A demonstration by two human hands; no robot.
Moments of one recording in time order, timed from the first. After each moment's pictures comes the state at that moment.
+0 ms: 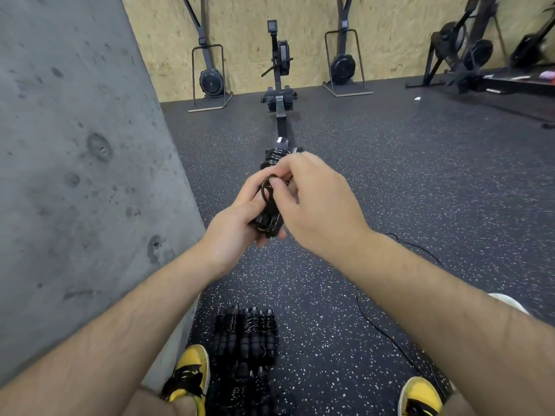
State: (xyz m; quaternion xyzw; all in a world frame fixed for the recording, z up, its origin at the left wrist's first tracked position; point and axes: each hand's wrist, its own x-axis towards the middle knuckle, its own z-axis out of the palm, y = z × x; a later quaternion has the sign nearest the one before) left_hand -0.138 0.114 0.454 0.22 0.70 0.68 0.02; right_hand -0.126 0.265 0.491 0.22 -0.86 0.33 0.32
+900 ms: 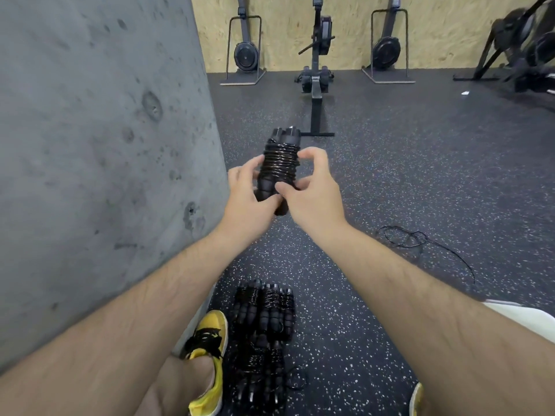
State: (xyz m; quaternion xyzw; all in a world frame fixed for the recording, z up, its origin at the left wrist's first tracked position) left_hand -0.161 0.054 0.409 0.02 0.80 0.55 -0.23; right_hand -0.162 0.181 0.436 0.08 -0.82 0.56 0.13
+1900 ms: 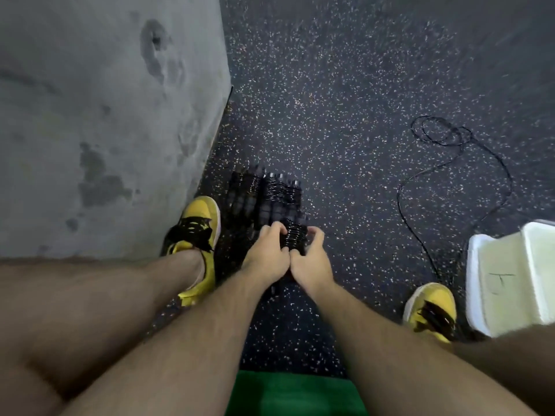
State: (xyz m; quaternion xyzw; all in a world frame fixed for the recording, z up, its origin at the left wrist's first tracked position) left_hand -0.092 0.064 0.072 -0.16 0.90 0.37 0.17; right_hand -0.097 0.178 0.072 -0.16 -0.86 0.42 -0.24
